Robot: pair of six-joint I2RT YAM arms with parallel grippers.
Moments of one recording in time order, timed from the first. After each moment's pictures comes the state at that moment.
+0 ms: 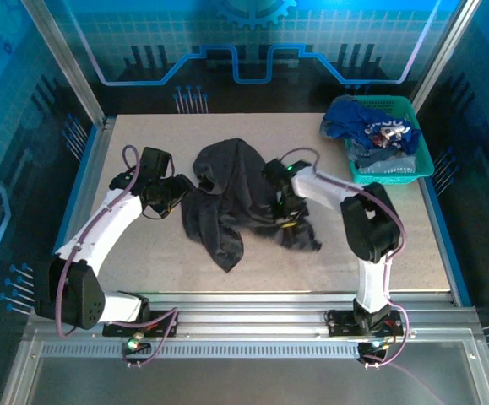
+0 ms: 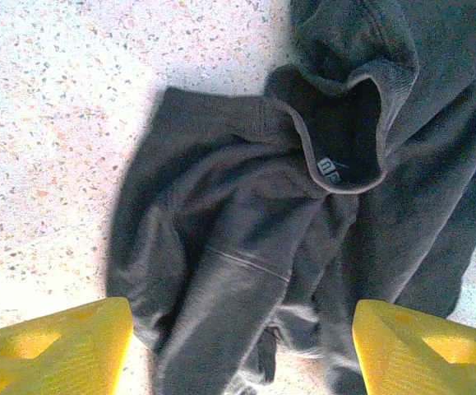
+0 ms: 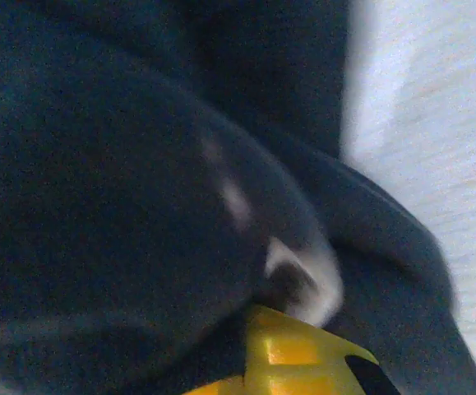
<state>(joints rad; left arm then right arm) -0.18 1.35 1.08 -0.78 0.11 -0.96 0.51 1.94 1.44 -1.04 0.06 0.42</state>
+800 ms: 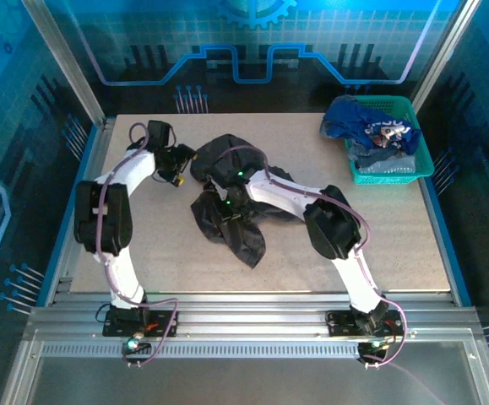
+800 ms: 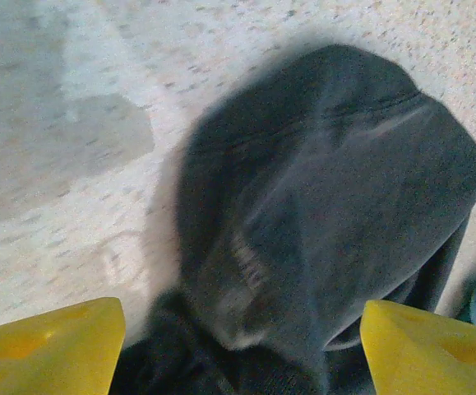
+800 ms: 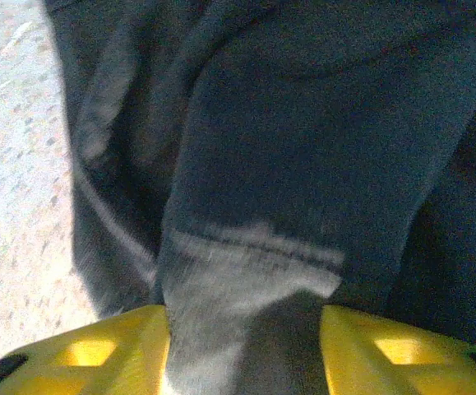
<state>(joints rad) -0.03 1.96 1.45 -0.51 0.29 -1.13 0.82 2.23 1.84 -0.92 -0.16 0.39</state>
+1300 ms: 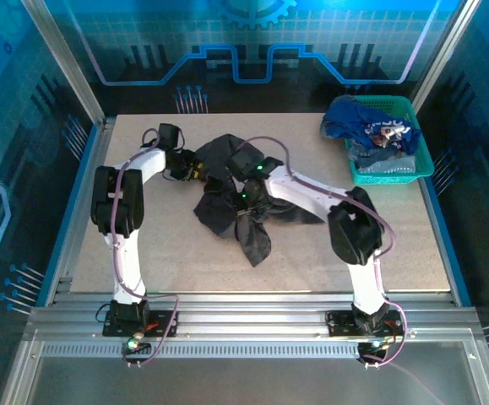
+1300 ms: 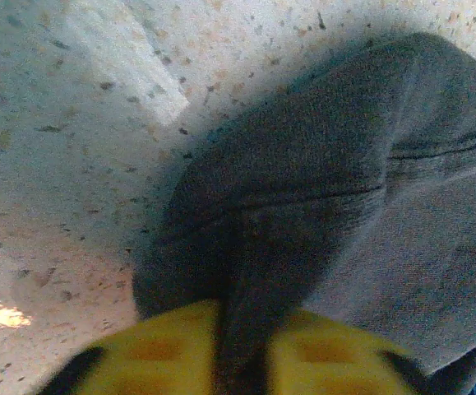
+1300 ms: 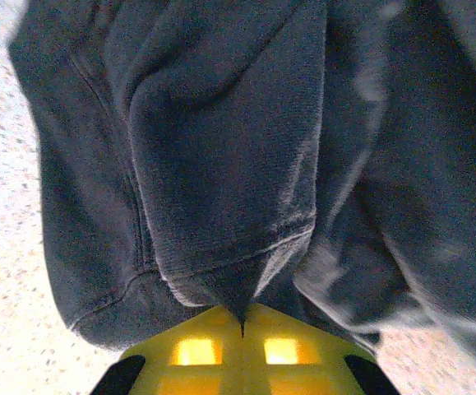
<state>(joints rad) -0.05 2.14 1.54 -0.44 0.39 -1.24 0.75 1.98 1.66 -0.92 -0.08 0.42</state>
